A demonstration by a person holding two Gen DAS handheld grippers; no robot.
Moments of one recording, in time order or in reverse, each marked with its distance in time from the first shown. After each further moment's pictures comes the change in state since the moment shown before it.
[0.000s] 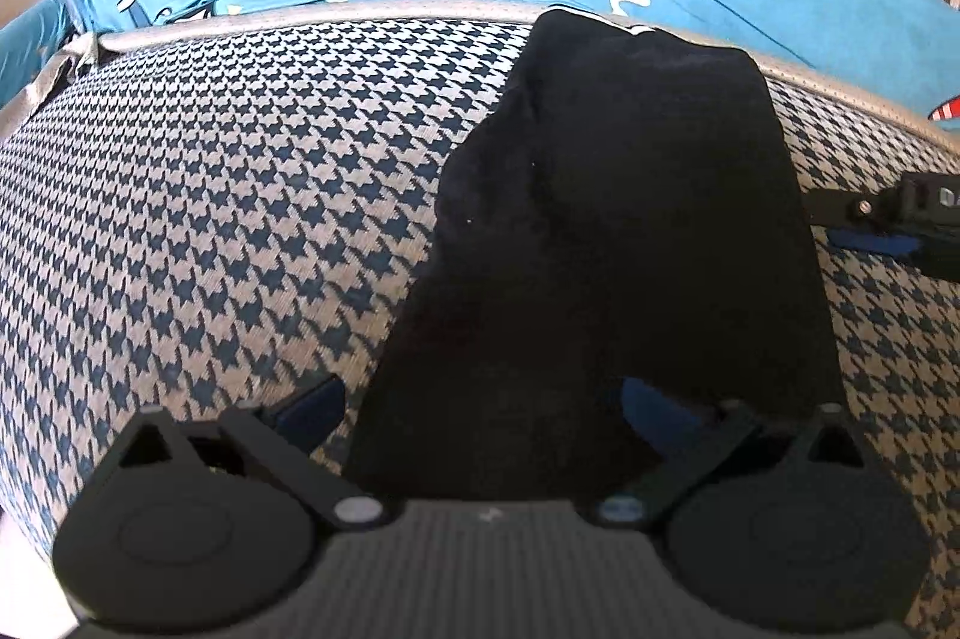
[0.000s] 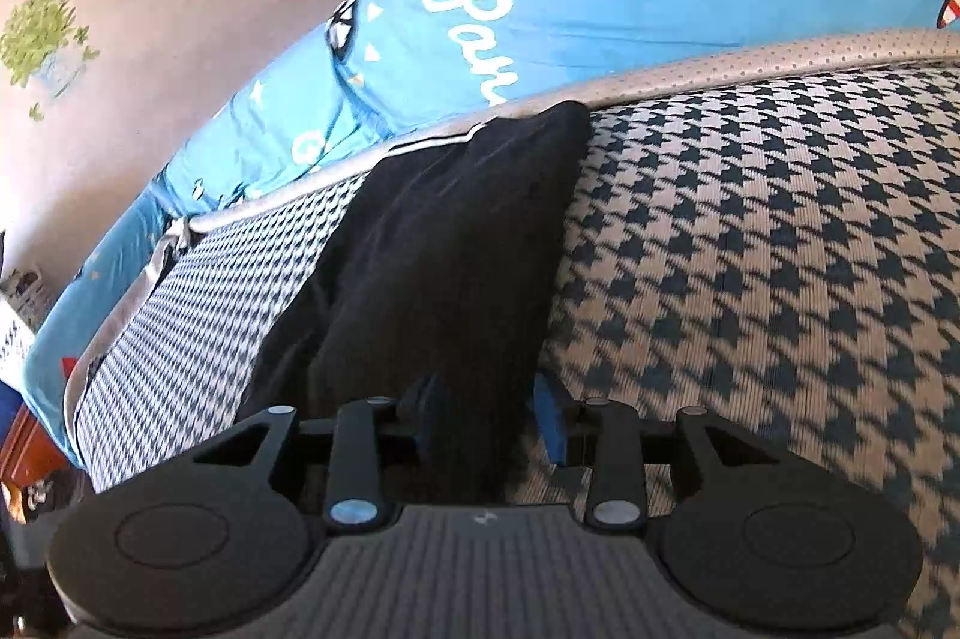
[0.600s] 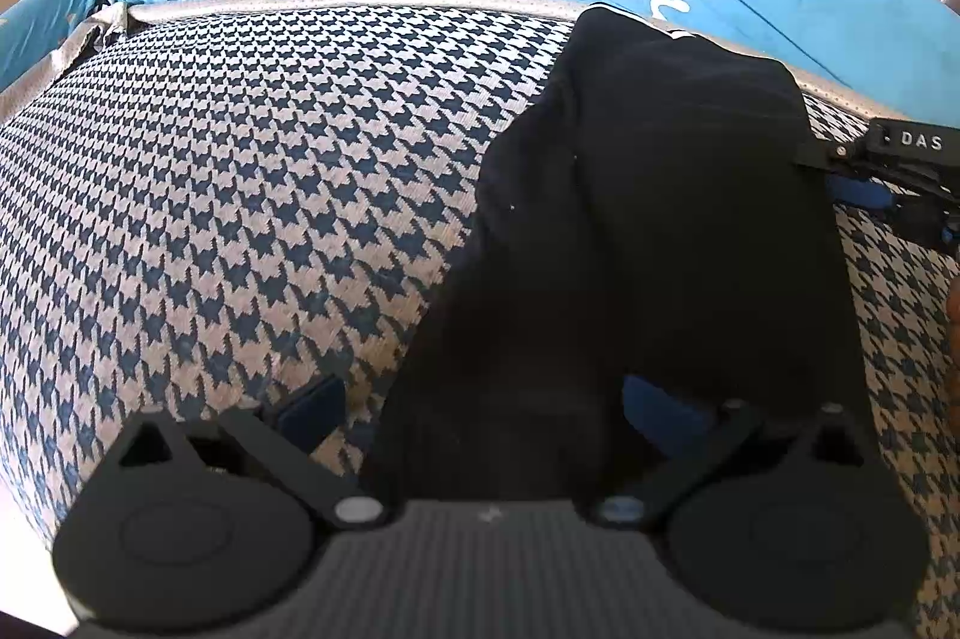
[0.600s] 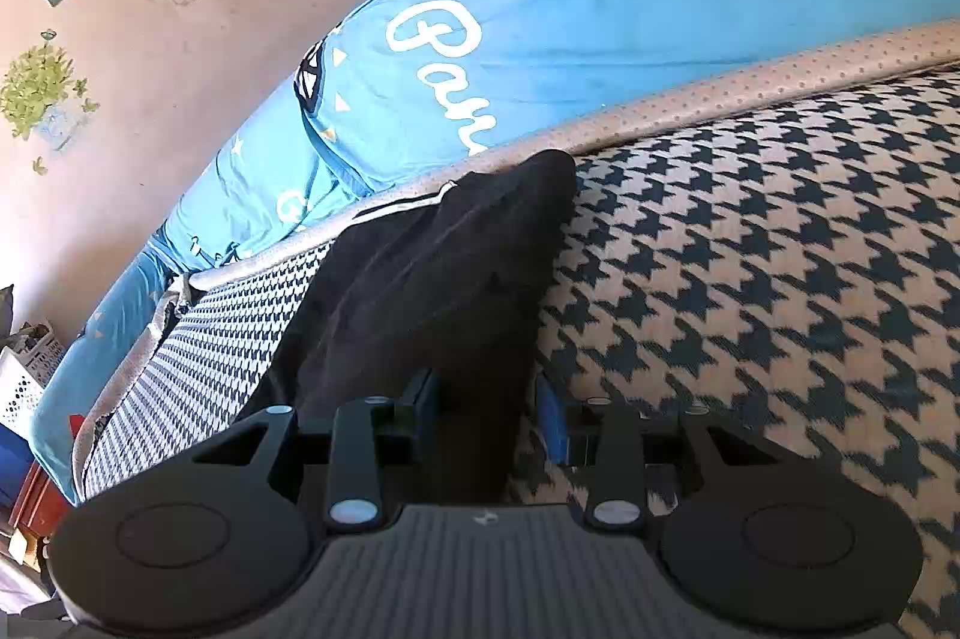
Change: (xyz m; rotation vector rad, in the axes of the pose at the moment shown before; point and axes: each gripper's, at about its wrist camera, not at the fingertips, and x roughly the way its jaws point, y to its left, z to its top) left arm 0.004 0.009 -0.002 -0.051 0.000 0.030; right arm 0.042 -0.025 0.027 0.043 -0.075 0.061
